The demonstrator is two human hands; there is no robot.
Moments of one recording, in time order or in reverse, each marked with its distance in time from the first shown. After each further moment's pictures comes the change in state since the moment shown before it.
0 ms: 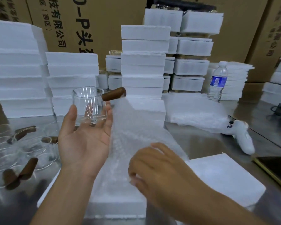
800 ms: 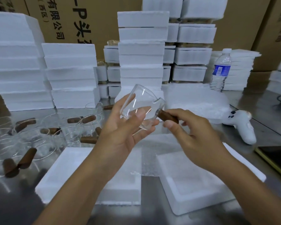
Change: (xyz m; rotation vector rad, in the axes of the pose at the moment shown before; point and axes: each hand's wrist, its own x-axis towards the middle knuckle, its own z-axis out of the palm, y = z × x) left_hand -0.009 -0.048 0.009 0.776 -0.202 -0.046; right_hand -0.012 0.063 -0.006 0.556 0.348 0.404
